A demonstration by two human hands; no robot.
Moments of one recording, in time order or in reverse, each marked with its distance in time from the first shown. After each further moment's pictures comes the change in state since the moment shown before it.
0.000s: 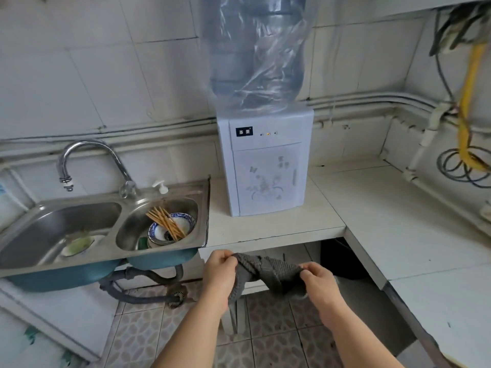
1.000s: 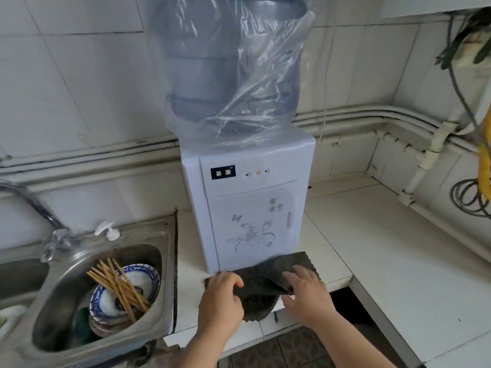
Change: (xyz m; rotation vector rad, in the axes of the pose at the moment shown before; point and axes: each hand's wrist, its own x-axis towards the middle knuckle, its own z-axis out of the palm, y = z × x) left_hand 0.169 0.020 0.066 0.800 -0.238 0.575; right_hand 0.171 -0.054 0.028 -1.161 -0.031 -0.284
